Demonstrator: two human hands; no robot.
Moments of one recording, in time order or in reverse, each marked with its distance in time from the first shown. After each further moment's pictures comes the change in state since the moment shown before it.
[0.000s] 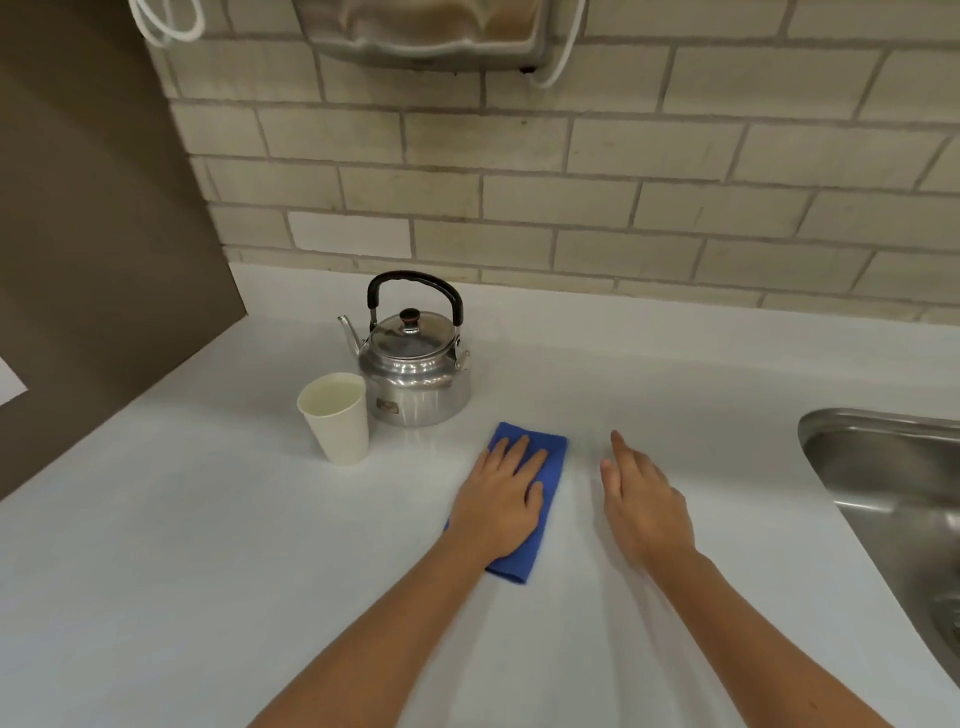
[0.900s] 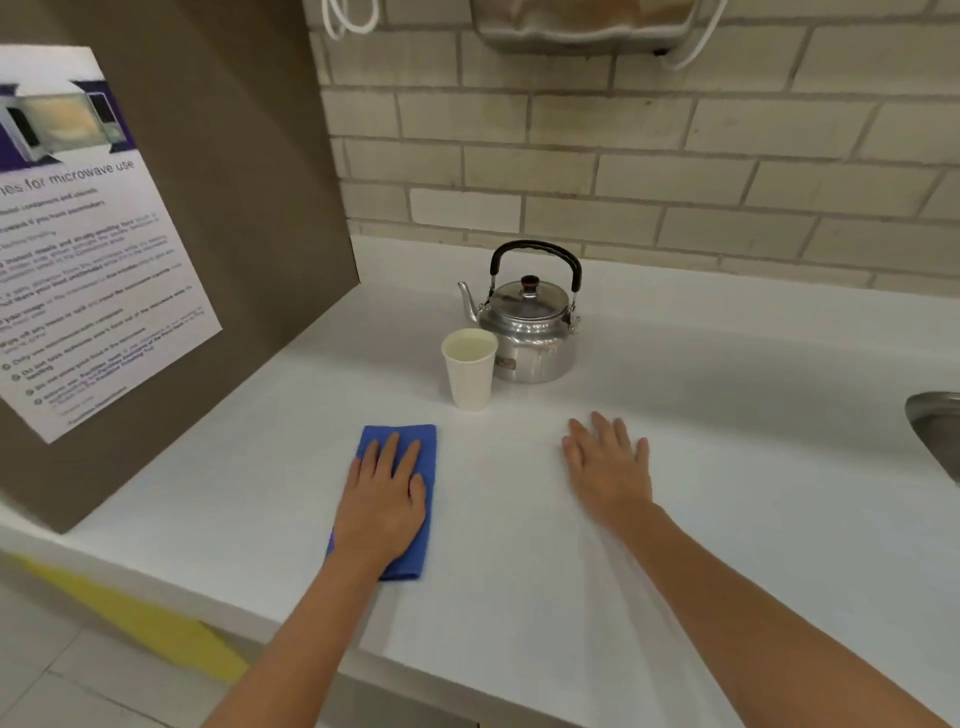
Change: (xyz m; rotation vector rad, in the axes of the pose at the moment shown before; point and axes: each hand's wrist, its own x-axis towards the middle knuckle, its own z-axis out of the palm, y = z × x) left_hand -0.191 -0.147 -0.085 0.117 0.093 -0.530; right_hand -0.039 -0.110 0.091 -0.175 -0.132 -0.166
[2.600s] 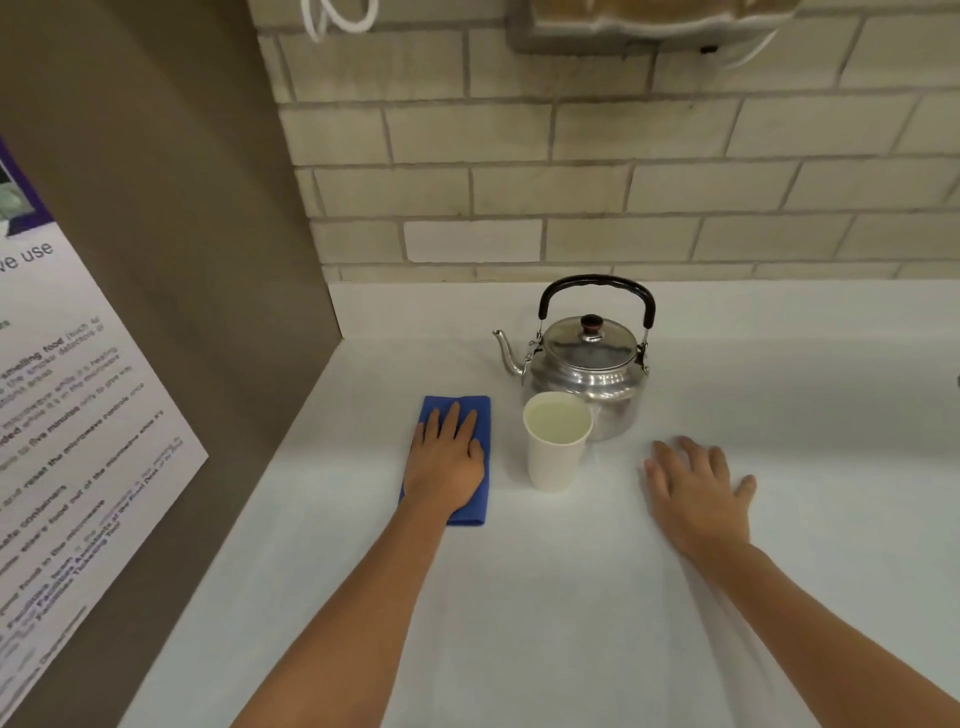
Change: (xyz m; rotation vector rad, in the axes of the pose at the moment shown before) left_hand 0.221 -0.034 0.012 0.026 -0.114 0.372; right_hand 0.055 -0.050 0.019 -0.072 0.209 0.385
